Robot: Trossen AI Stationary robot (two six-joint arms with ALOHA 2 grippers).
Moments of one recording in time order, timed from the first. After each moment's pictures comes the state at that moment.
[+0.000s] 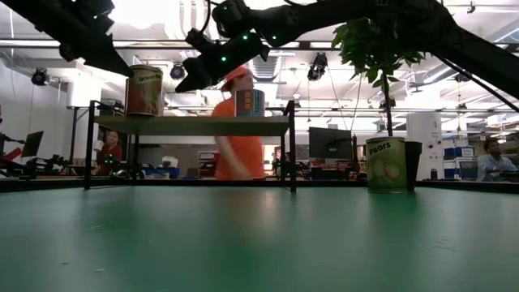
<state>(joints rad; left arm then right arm) -0.09 0.59 0.64 -0.70 -0.83 -0.33 -0.32 2.38 2.34 -0.32 -0.06 -0.51</state>
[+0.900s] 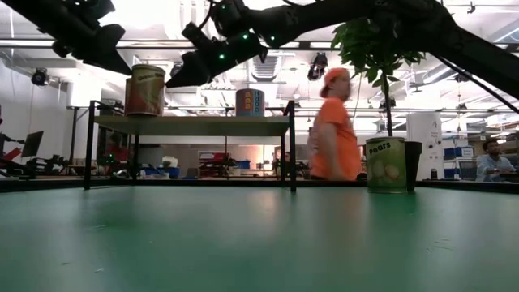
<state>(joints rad) -0.06 0.61 0.63 -0.67 -1.00 -0.34 -0.30 2.38 2.34 -0.31 -0.21 -0.55</state>
